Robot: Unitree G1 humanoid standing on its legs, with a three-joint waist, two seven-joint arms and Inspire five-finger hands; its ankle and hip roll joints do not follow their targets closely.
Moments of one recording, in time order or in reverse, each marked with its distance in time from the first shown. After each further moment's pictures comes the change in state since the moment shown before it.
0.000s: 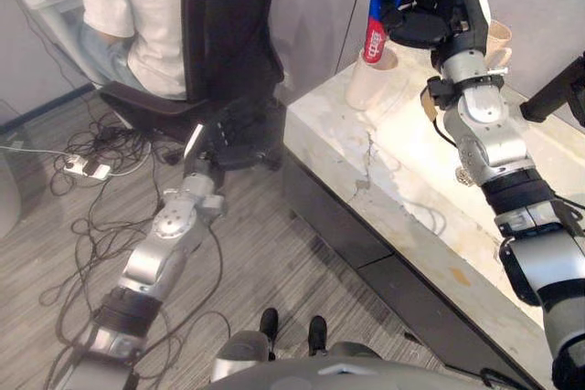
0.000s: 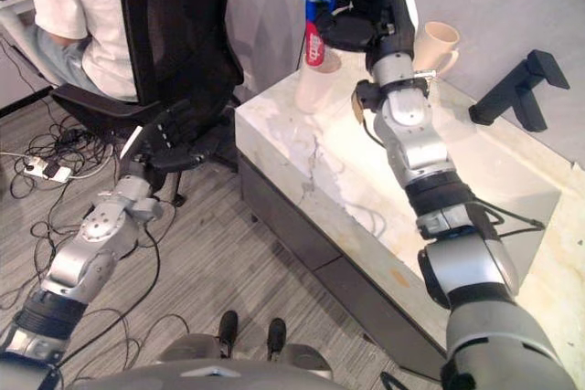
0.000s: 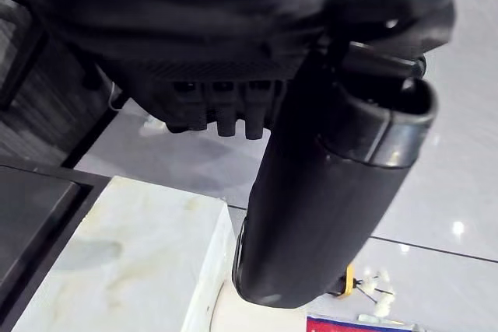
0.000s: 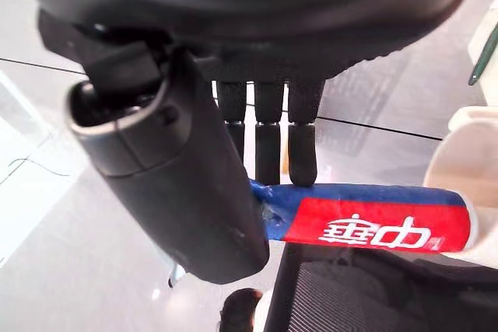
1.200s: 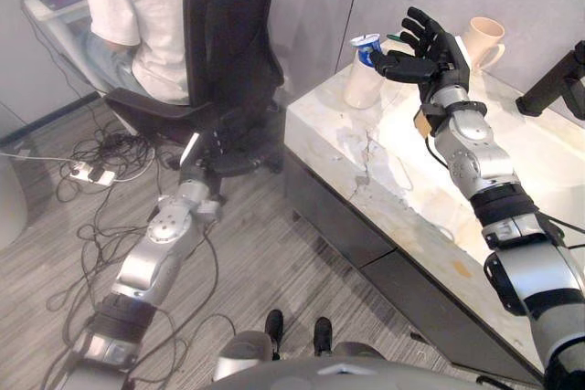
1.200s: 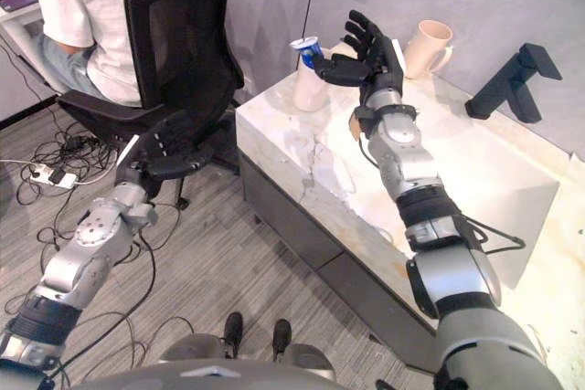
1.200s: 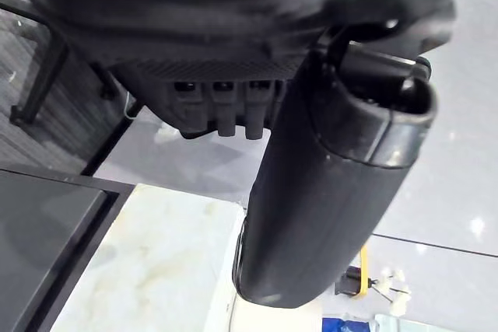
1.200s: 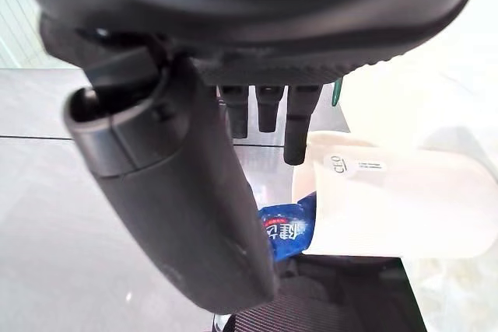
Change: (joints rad) left arm 0.033 0.004 0.020 0.000 0.000 0.036 -0.006; right arm 0.051 0.075 -0.072 0.070 0.090 0.175 0.016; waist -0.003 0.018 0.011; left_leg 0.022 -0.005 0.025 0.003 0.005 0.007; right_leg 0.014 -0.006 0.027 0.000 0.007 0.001
